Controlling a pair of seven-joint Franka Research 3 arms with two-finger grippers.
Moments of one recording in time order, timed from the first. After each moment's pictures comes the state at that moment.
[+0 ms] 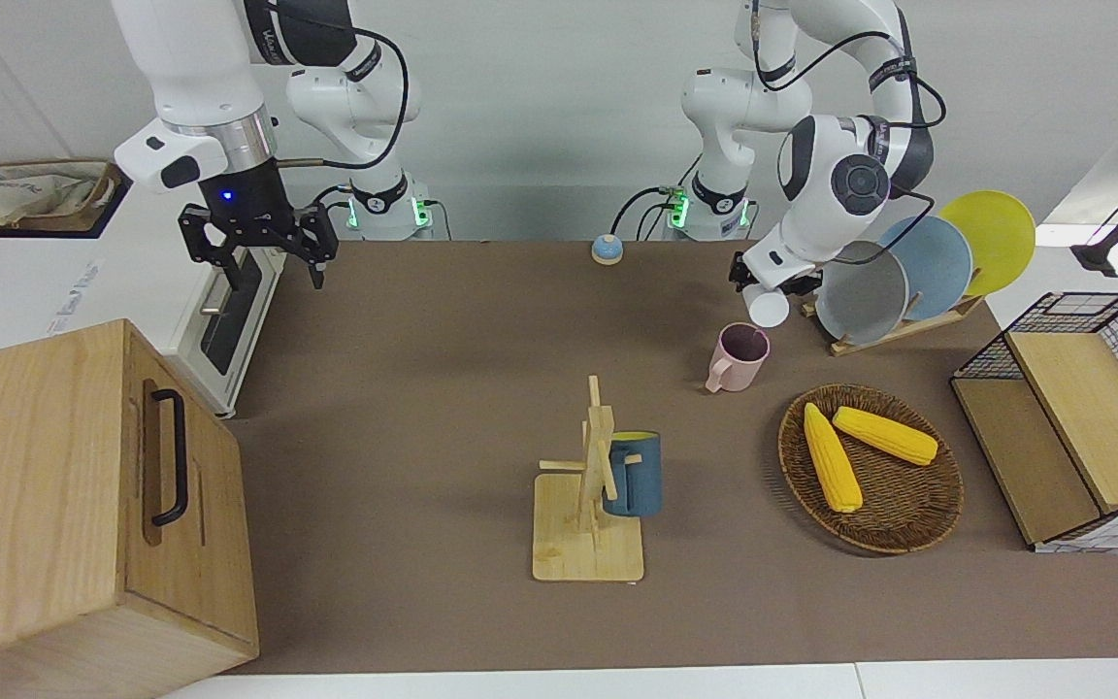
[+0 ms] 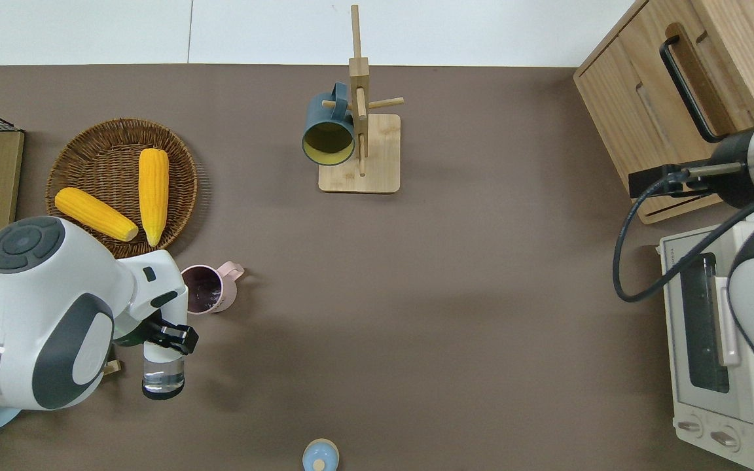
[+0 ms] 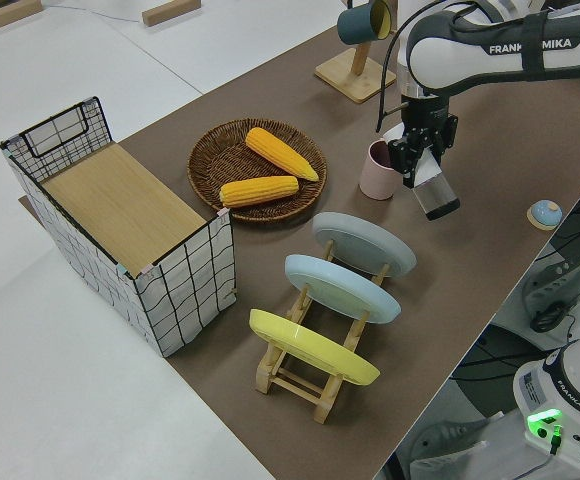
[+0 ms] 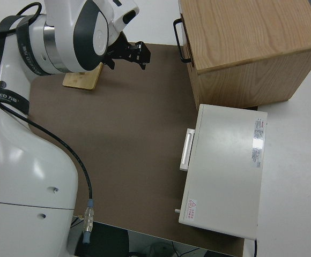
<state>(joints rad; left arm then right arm) -0.24 -0.07 0.10 -2.17 -0.02 1.77 0.14 0.01 0.08 0.07 -1.48 -0.06 1.69 0.05</state>
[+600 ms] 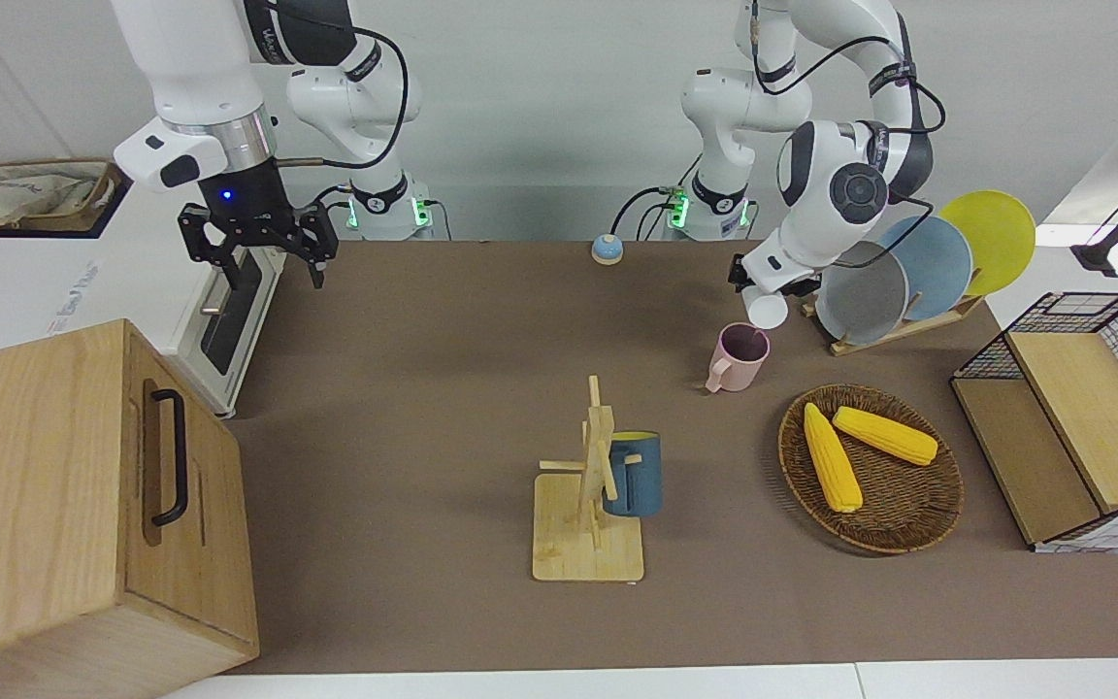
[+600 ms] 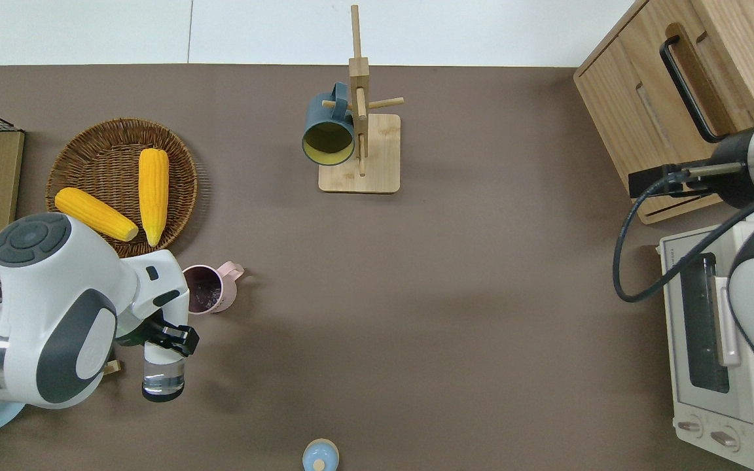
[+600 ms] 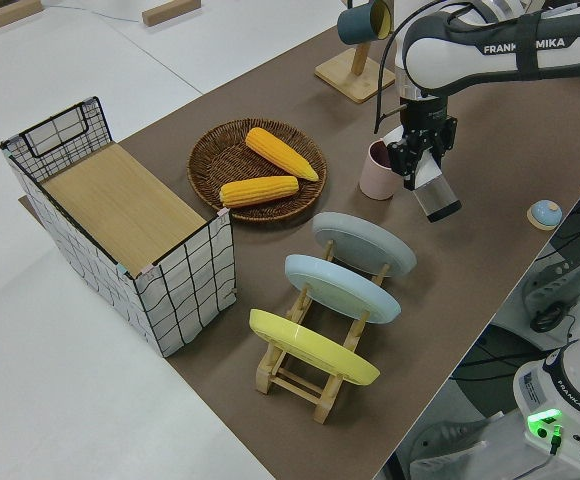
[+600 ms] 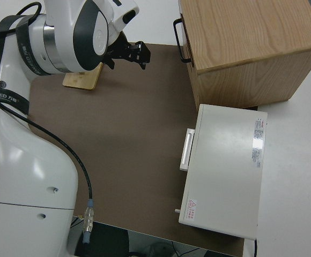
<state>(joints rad) -0.24 -0.05 0.10 -2.16 -0.02 1.74 0.14 0.01 0.08 0.07 -1.48 -0.06 1.69 0.05</state>
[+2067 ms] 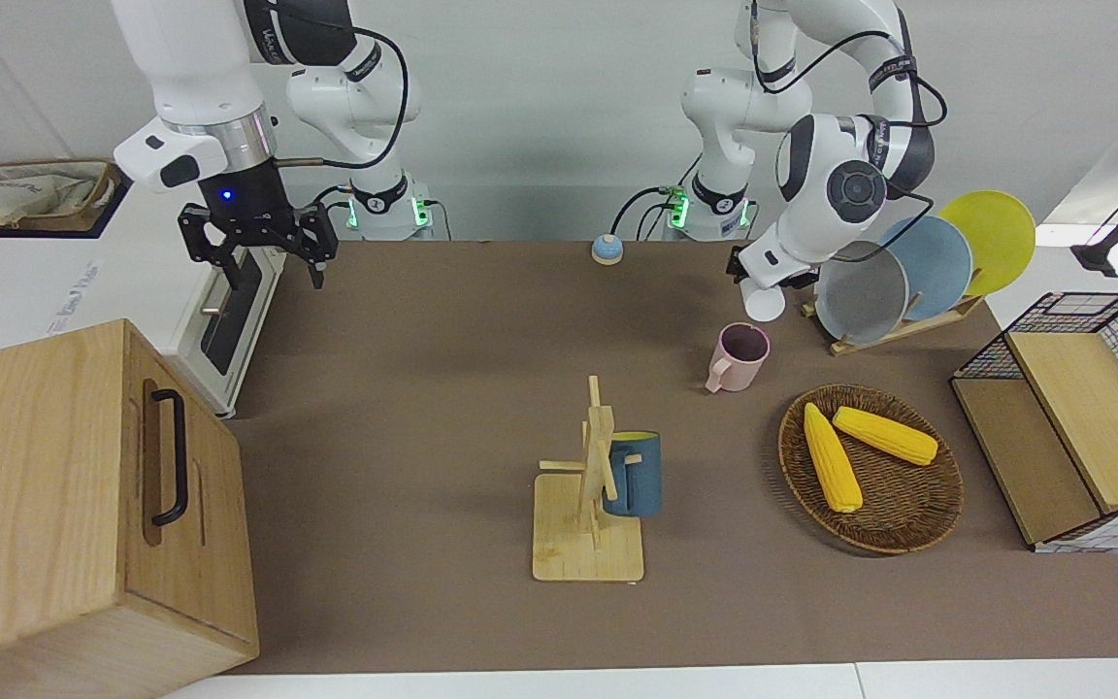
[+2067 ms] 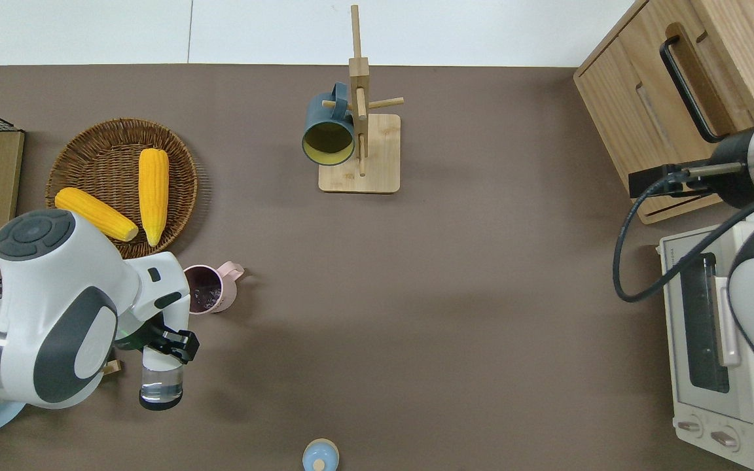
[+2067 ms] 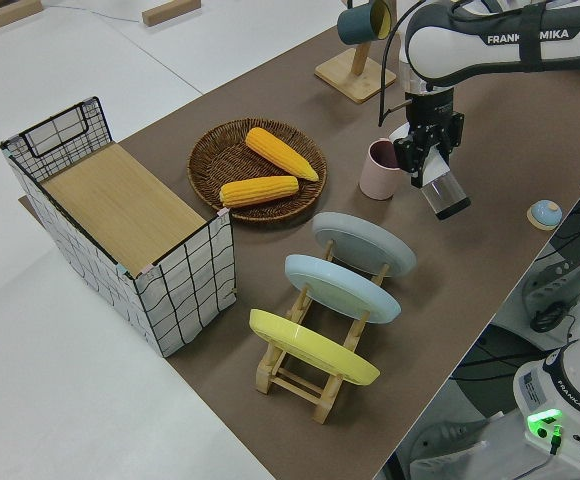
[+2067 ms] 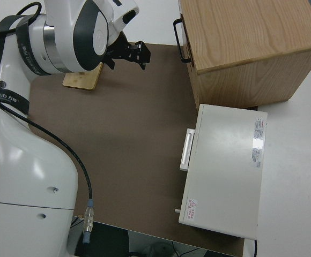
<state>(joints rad) -0.24 -0.05 0.09 -2.13 -0.02 1.67 0.14 0.01 0.08 0.07 -1.48 -0.06 1.69 0.05</state>
